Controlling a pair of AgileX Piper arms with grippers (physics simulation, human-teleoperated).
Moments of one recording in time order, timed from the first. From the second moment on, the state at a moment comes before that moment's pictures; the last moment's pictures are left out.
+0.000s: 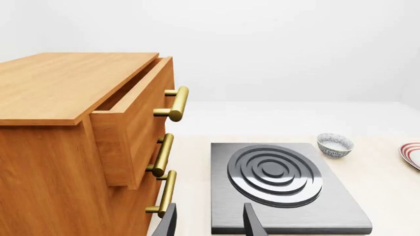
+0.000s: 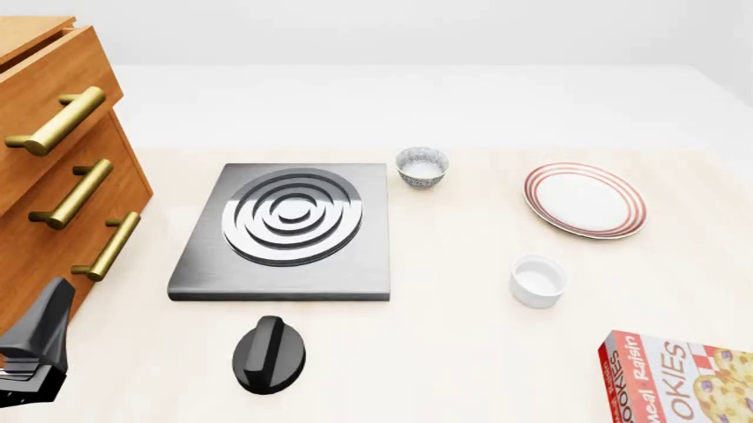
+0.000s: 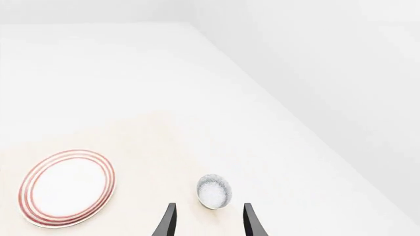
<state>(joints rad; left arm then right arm) 0.00 0.01 0.00 0.00 0.00 -0.68 0.84 -0.98 0.45 -0.26</state>
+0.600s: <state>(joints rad) 0.00 0.01 0.00 0.00 0.00 -0.93 1.36 -1.10 0.20 -0.23</state>
